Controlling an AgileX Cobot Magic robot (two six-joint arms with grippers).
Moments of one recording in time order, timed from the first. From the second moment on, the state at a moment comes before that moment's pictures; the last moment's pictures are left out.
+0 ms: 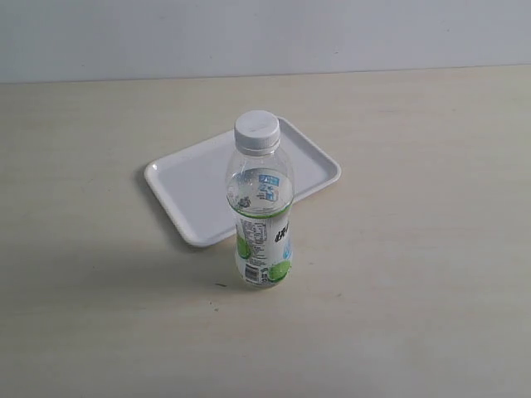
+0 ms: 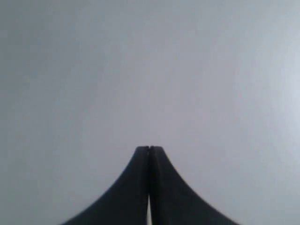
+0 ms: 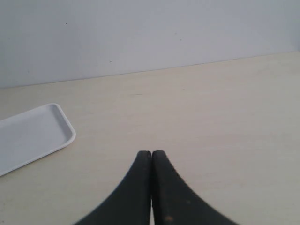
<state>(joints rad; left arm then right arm) -0.19 0.00 0.00 0.18 -0.48 -0.47 -0.08 0.01 0.00 -0.08 0.32 0.20</state>
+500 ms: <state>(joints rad) -0.19 0.65 -0.28 0.44 -0.62 -0.49 -0.08 0.01 0.00 -0.08 0.32 0.20</state>
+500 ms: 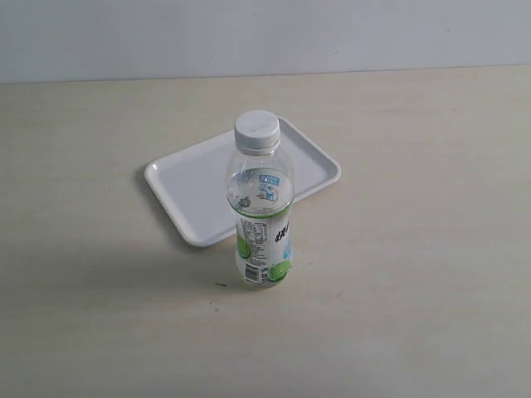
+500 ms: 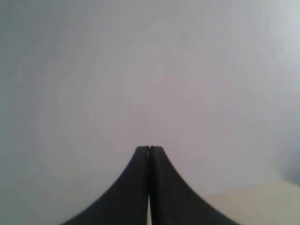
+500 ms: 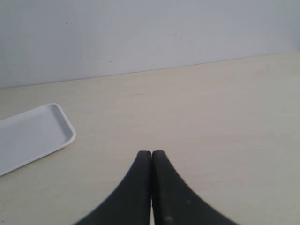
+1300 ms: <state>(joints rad) -0.19 1.83 -0.31 0.93 -1.20 -0.14 -0.08 0.01 0.00 -0.08 0.32 0.20</state>
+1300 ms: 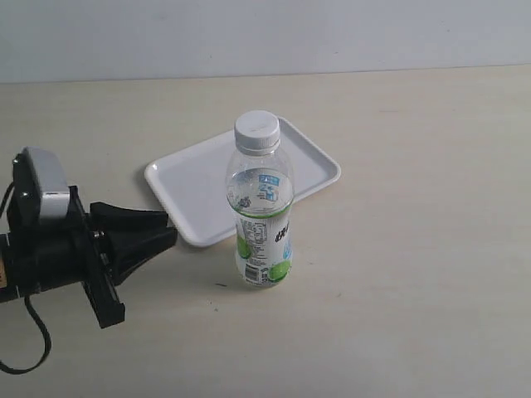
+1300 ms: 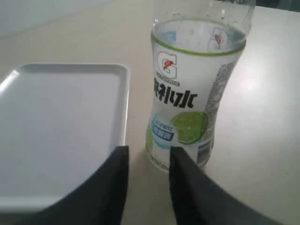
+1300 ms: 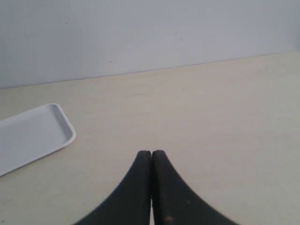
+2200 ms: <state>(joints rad) -0.35 2.08 -0.57 1.00 -1.20 -0.06 -0.08 0.01 0.00 -0.08 0.32 0.20</state>
